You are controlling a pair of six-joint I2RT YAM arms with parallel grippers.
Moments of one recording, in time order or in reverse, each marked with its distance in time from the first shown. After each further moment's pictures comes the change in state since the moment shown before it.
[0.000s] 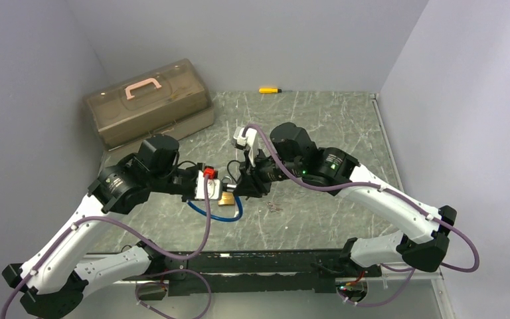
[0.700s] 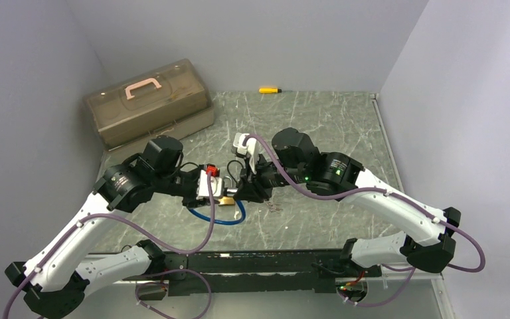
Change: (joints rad) left arm 0.016 0.017 -0.029 -0.036 0.037 -0.051; right arm 0.062 -0.031 0.002 -0.013 0.042 -0.044
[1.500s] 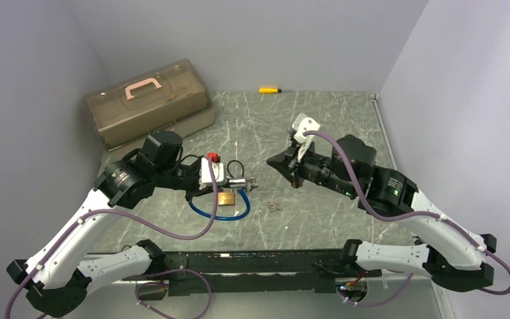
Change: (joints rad) left arm 0.015 0.027 0.034 0.036 -0.013 -0.133; right arm 0.008 -0.246 -0.031 0.060 0.404 0.003
